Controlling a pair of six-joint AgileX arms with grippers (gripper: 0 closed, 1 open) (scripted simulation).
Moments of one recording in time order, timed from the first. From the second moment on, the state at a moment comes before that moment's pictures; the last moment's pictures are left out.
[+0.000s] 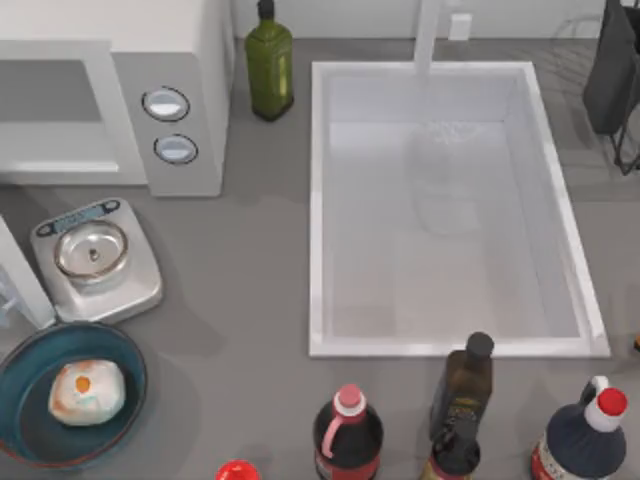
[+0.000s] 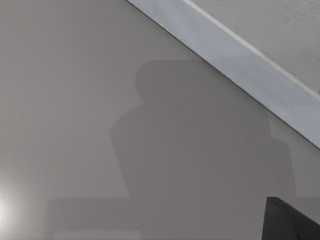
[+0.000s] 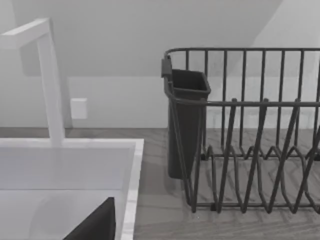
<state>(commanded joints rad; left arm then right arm) 0.45 1.20 0.44 -0.09 0.32 0.34 0.00 0.00 0.00 0.00 0.00 0.00</state>
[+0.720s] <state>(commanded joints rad) 0.07 1.06 0.34 -0.08 0.07 0.06 0.00 0.00 0.00 0.00 0.00 0.00</state>
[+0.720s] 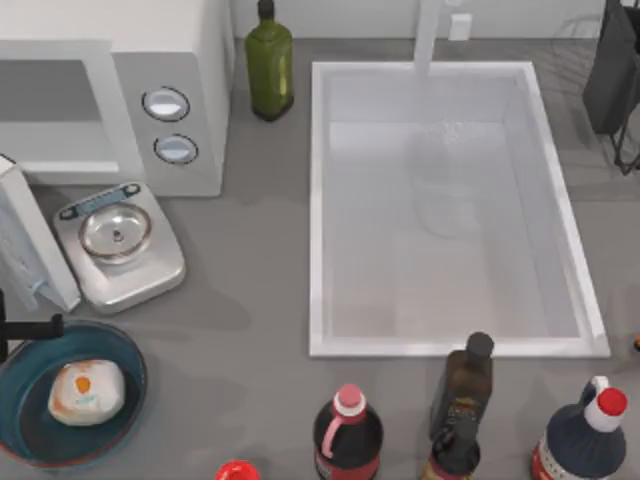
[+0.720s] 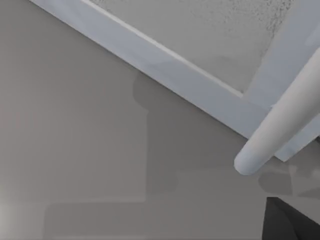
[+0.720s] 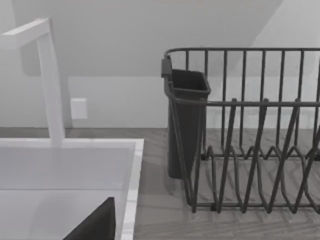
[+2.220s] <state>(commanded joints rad) 0.03 1.51 0.73 0.13 -0.07 0.11 0.00 0.00 0.00 0.00 0.00 0.00</state>
